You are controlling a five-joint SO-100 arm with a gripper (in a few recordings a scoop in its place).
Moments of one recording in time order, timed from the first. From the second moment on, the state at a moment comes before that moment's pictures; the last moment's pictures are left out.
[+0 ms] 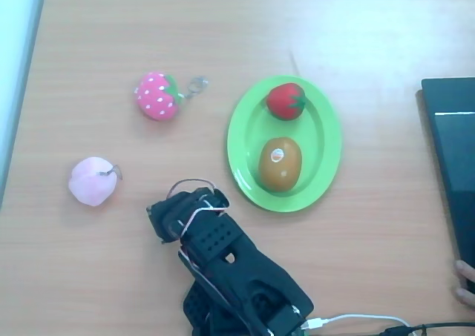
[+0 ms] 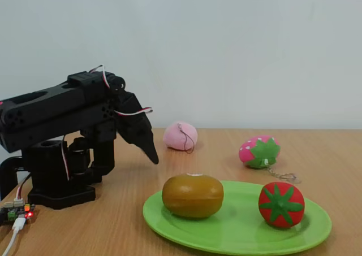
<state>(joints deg) -38.1 191.0 181.8 74.1 -71.5</state>
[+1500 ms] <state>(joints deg) -18.9 188.3 181.8 43.1 -0.4</state>
